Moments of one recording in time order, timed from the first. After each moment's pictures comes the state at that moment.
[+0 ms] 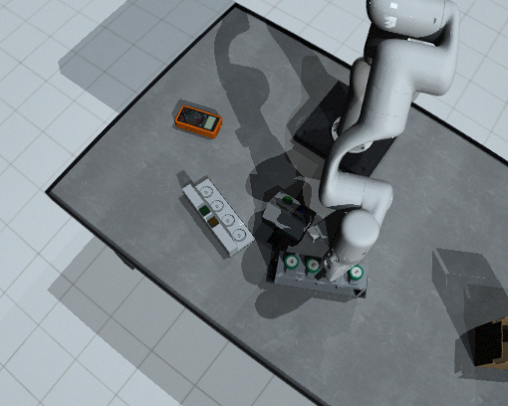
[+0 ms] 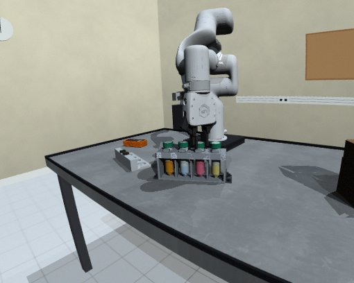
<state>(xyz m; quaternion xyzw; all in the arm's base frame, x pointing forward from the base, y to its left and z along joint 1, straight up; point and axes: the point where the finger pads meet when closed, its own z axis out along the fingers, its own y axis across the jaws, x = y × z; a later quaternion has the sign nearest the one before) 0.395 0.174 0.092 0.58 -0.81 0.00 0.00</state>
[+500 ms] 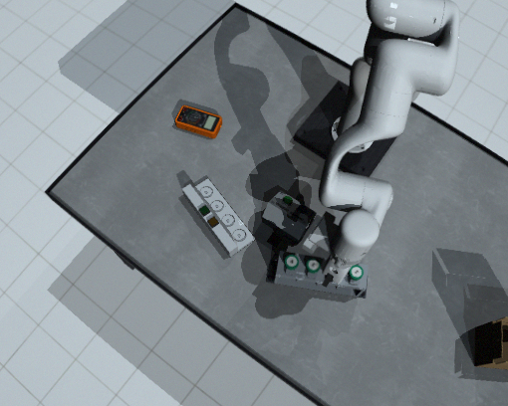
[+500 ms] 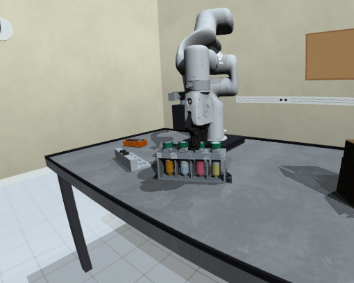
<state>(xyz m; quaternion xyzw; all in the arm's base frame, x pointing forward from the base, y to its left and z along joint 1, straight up) 0.395 0.174 0.092 0.72 -0.69 0.00 0.00</state>
